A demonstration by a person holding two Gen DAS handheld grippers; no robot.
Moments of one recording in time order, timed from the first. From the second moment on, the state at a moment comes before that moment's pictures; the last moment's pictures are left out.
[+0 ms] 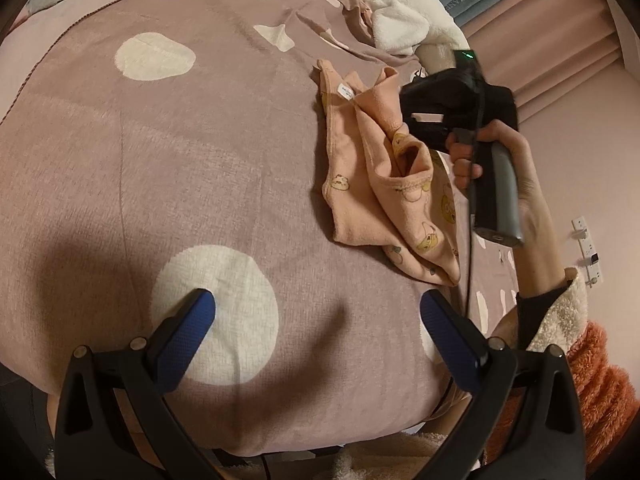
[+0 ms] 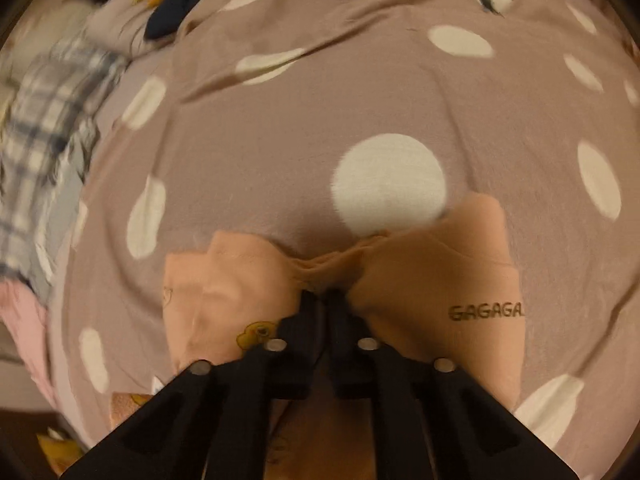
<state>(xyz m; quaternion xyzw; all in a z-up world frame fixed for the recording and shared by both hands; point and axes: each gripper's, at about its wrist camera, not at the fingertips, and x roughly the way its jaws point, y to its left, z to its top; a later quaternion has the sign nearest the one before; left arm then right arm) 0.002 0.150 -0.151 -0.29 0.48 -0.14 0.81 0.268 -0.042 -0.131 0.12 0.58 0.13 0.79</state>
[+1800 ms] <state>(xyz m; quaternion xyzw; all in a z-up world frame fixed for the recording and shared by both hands) -0.004 0.149 -0.148 -0.32 0.50 -0.11 0.80 0.212 0.018 -0.118 0.29 0.61 0.40 0.62</state>
